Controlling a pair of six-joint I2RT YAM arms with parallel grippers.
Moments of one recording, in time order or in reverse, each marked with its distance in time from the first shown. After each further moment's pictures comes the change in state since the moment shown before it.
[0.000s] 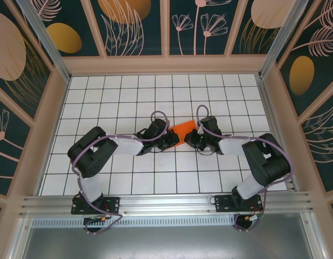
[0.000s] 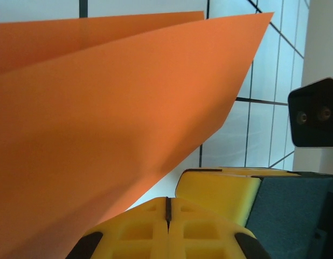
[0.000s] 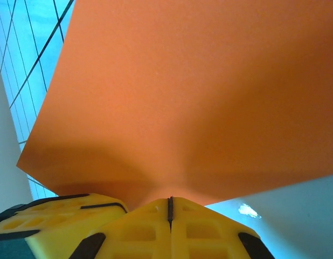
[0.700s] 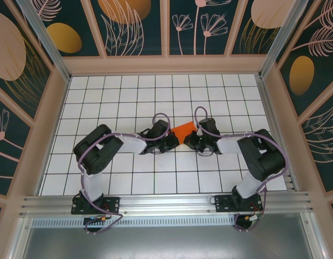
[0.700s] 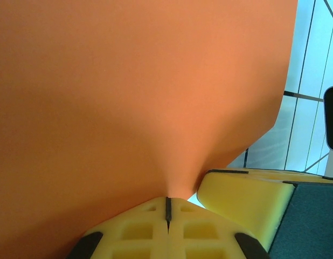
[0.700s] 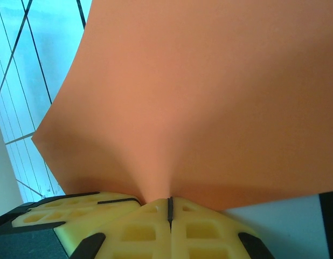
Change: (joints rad) left arm -0.003 0.065 0.039 -0.072 0.001 0.000; right arm 0.000 0.064 0.000 0.024 -0.004 -0.001
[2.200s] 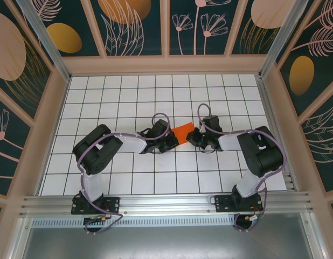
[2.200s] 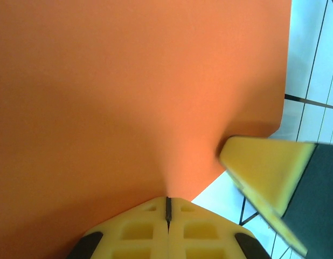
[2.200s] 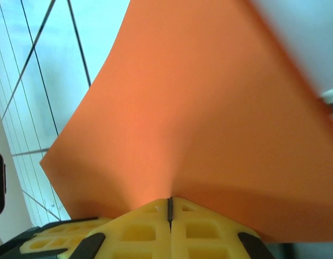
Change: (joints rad) left arm 0.000 -0.004 0.011 -0.045 -0.016 -0.021; right arm -0.087 0.046 0.023 0.024 -0.033 -0.039
